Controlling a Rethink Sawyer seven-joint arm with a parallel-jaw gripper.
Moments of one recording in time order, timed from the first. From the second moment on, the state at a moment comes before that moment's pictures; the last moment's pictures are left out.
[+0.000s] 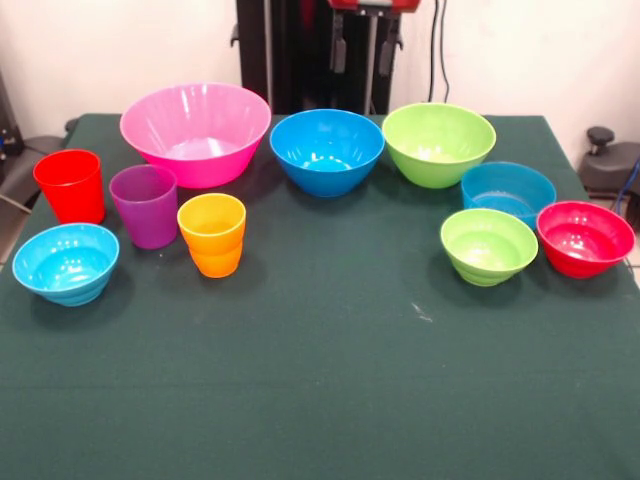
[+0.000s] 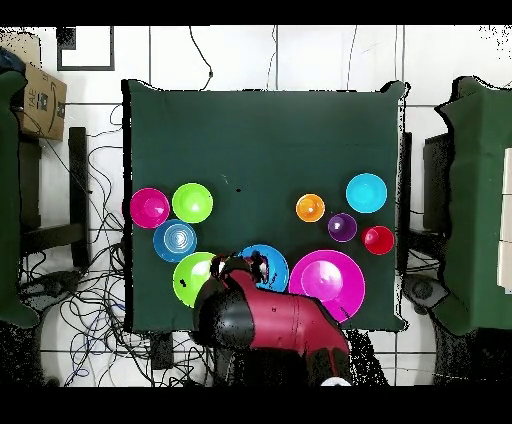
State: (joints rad) arm -0.27 -1.02 0.03 2.21 -0.13 0.17 1.65
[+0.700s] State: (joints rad) arm -0.38 -1.10 0.09 2.21 -0.13 0.23 1.65
